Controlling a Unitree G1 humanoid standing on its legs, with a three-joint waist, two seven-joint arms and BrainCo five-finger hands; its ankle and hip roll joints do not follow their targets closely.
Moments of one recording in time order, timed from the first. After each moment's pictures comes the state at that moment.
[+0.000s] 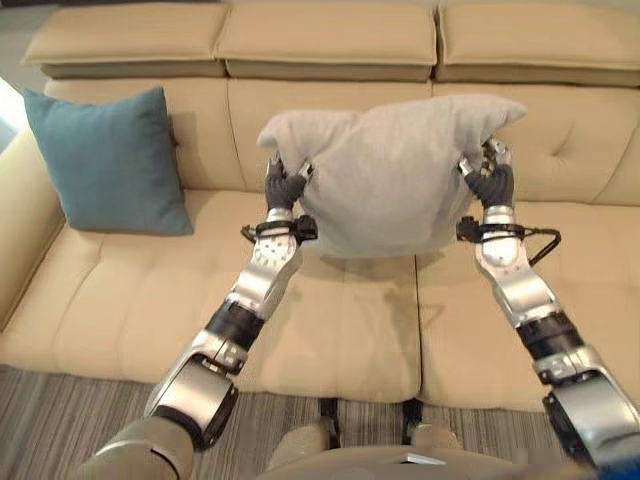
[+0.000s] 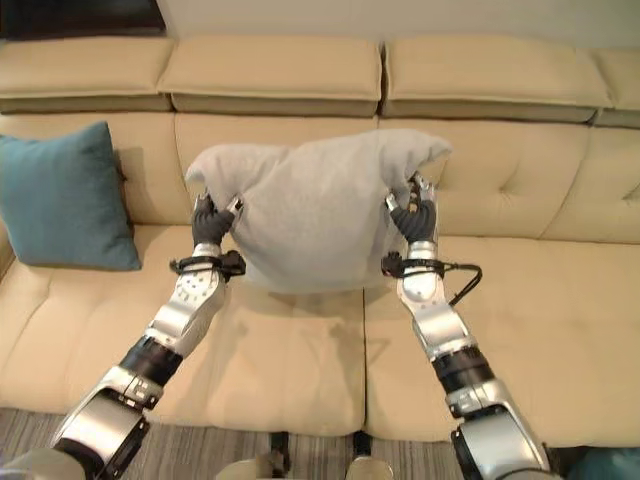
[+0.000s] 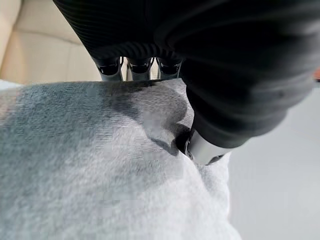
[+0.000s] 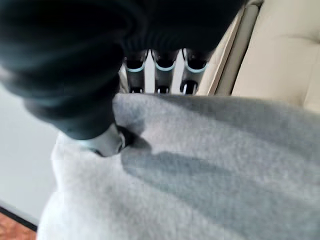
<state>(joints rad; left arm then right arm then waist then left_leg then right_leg) -0.63 0.30 -0.39 0.43 -0.48 -0.20 0.49 -0.56 -0.45 0.28 0.34 0.05 -0.12 -0.52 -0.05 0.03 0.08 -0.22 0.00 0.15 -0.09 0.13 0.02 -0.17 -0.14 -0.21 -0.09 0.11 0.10</state>
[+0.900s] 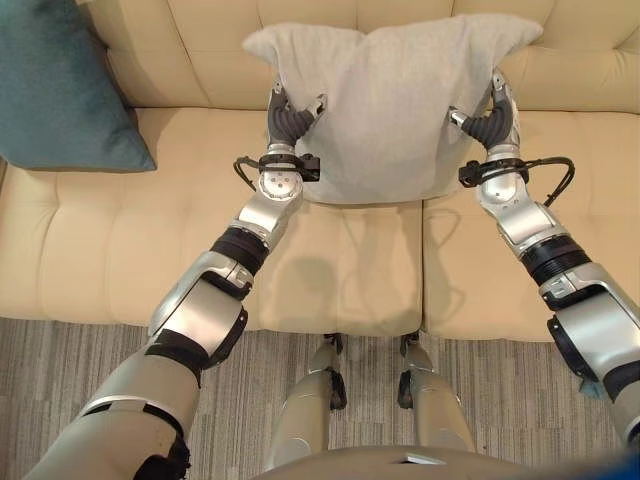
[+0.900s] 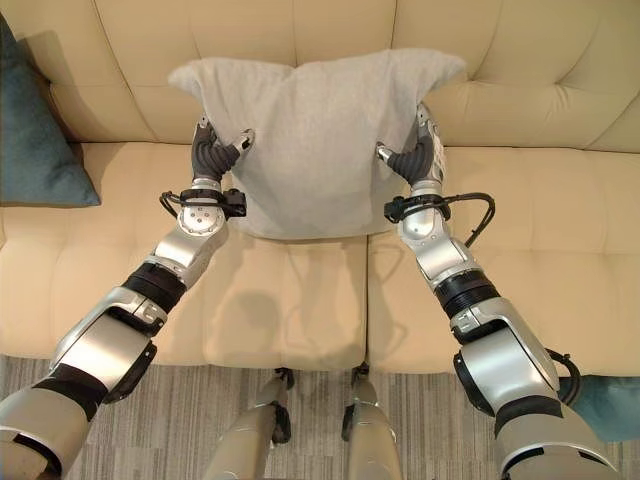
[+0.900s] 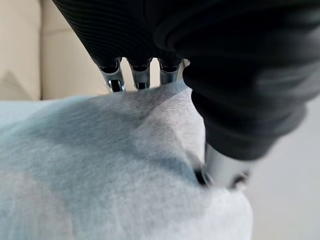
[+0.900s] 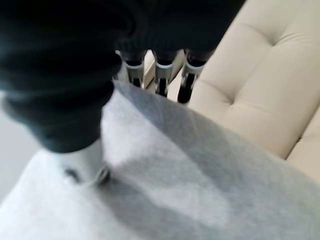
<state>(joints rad) -1.04 0.40 -0.51 0.82 -0.48 -0.25 0.45 -0.99 -0.56 0.50 0.73 0.05 -0.11 -0.53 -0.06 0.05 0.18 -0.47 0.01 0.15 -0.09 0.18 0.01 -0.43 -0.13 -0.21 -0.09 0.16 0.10</state>
